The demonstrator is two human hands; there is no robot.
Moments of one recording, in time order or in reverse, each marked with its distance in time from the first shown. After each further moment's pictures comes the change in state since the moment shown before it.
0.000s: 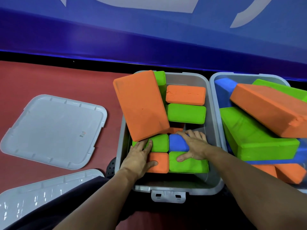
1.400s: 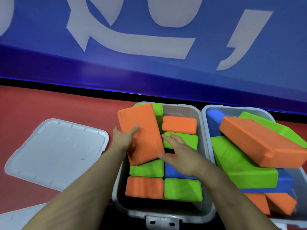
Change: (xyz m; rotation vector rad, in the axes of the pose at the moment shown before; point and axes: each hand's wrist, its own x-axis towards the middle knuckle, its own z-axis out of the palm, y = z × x) left_hand 0.038 0.022 -0.160 -1.246 0.556 -0.508; right_hand -0.098 -0.109 -0.126 0.365 0.194 -0.108
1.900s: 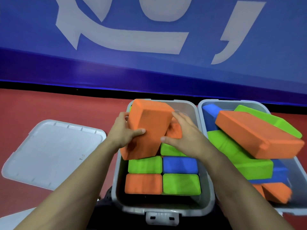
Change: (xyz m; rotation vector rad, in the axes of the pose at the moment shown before) left_hand -0.025 0.039 -0.006 0.494 -0.239 0.305; right_hand 0.007 0.007 -0.030 0.090 0.293 0.011
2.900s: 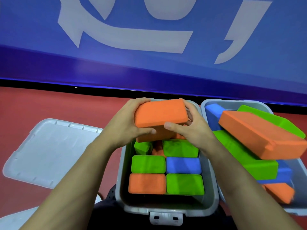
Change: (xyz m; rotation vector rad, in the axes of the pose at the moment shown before) left_hand -0.024 0.042 -0.032 0.205 -0.058 0.550; right_hand 0.009 -0.016 -0.006 0.623 0.127 -0.022
